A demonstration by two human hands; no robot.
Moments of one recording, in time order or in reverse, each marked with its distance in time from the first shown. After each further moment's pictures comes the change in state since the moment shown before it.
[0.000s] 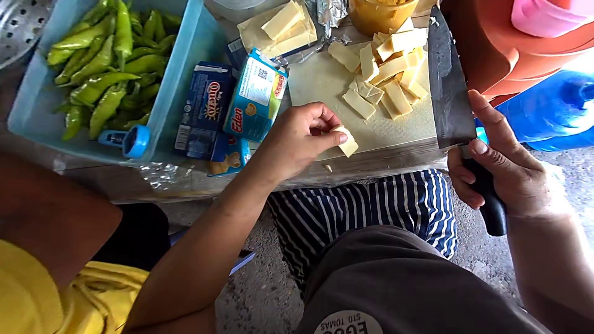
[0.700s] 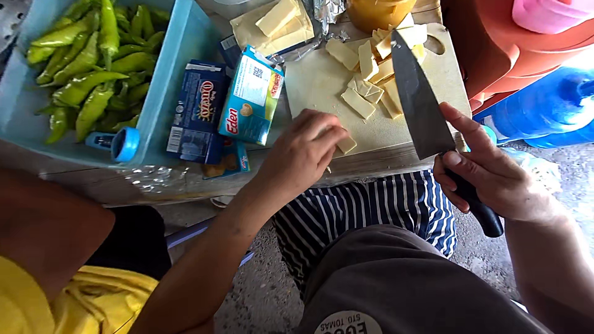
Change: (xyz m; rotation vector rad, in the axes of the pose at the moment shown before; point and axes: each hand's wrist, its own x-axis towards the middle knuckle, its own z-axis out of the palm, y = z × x) left_hand -0.010 -0.029 0.017 0.550 0.123 0.533; right_hand 0.005 -0.001 0.010 -0.244 -0.091 0.041
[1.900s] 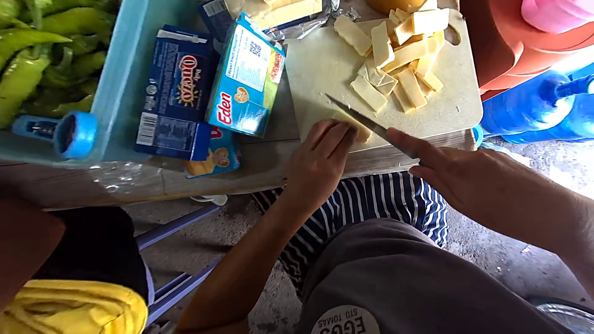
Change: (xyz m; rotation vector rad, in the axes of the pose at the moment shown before) left_hand -0.017 0.010 0.058 0.077 0.428 -0.027; right_hand 0.028 -0.049 0.042 -1.336 -0.174 -0.043
